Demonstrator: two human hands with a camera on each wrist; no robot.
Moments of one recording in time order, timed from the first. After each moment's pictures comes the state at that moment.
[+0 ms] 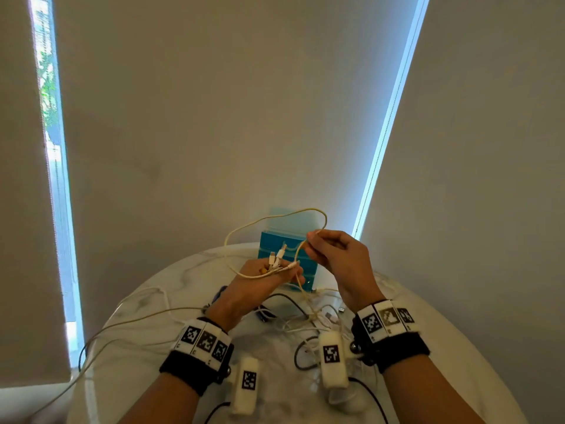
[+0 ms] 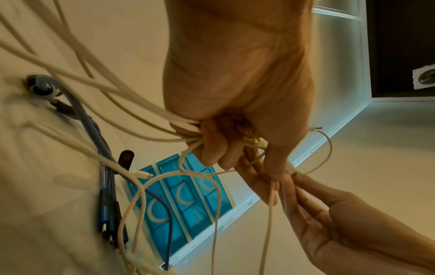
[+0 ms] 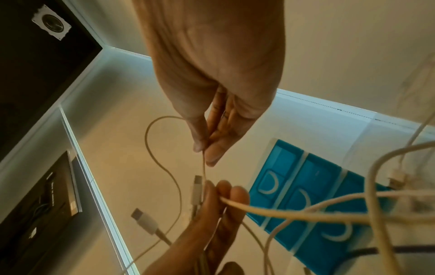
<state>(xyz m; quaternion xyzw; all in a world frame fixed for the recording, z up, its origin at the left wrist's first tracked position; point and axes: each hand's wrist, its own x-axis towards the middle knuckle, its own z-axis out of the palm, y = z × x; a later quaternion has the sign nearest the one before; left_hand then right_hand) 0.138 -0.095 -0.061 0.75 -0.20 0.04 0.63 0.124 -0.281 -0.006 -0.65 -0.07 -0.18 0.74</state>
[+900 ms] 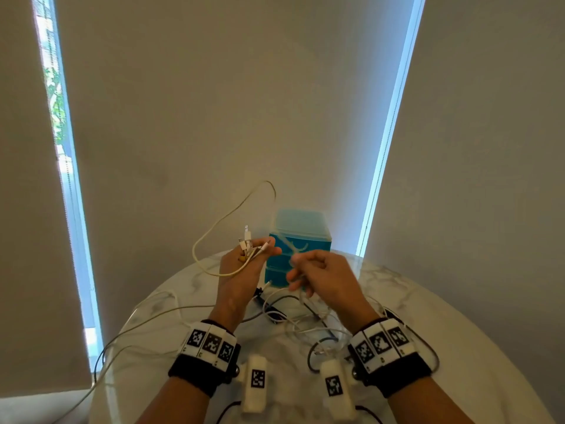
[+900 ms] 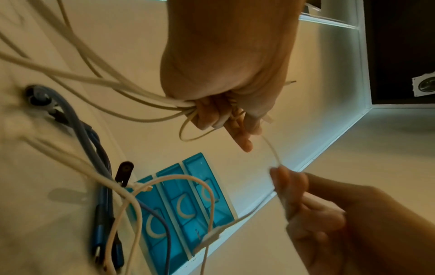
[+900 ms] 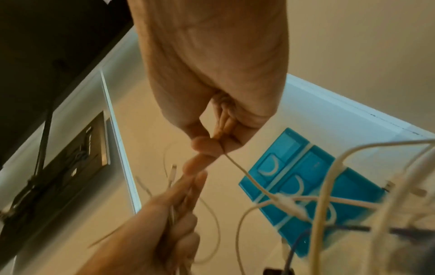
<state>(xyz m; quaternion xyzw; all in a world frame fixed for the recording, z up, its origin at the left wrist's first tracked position) 0.145 -0.078 -0.061 0.63 -0.08 0.19 0.75 0.104 -0.249 -0.024 -0.79 -0.08 -0.11 0.60</state>
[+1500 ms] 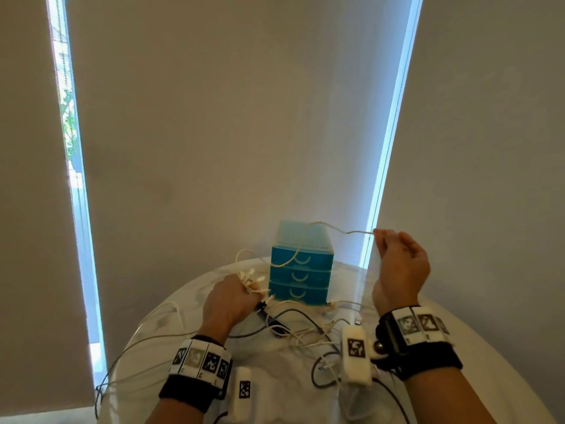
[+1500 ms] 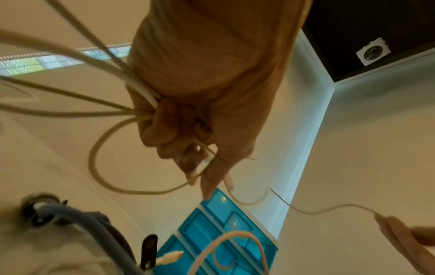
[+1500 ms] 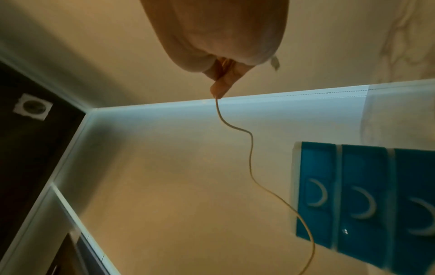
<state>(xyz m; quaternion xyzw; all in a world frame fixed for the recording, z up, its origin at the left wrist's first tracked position) 0.162 -0.043 -0.077 0.92 0.00 0.11 0.37 0.125 -0.309 0.016 -0.35 0.06 -0.44 0.83</state>
